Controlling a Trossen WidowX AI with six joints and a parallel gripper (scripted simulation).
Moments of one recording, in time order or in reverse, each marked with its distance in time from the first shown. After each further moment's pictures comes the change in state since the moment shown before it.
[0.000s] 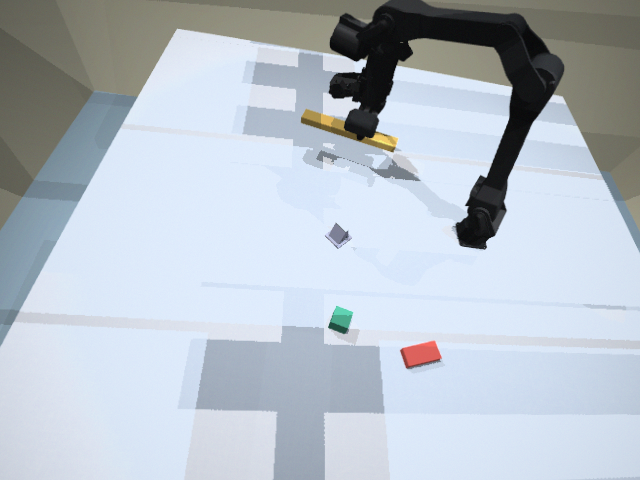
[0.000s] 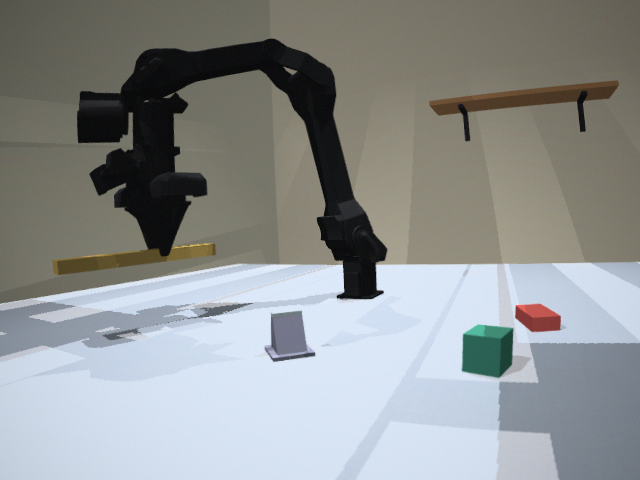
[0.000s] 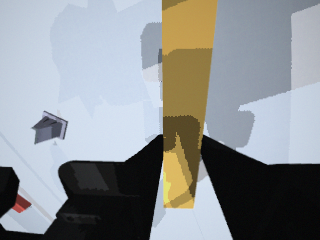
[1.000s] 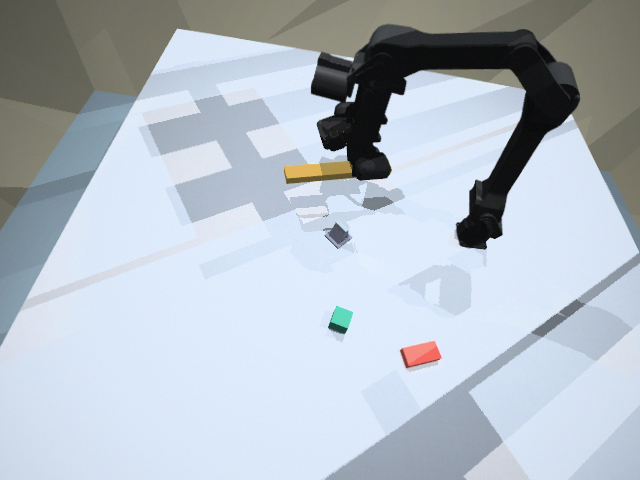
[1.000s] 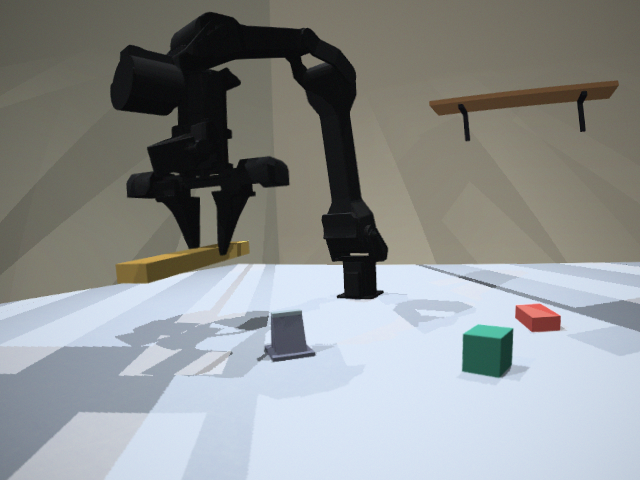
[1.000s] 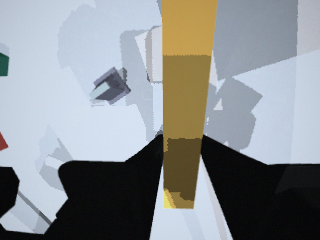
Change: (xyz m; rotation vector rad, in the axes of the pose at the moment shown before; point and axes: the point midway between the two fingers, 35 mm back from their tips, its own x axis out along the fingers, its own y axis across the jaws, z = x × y) arm -0.002 0.117 -0.010 -0.539 0.001 0.006
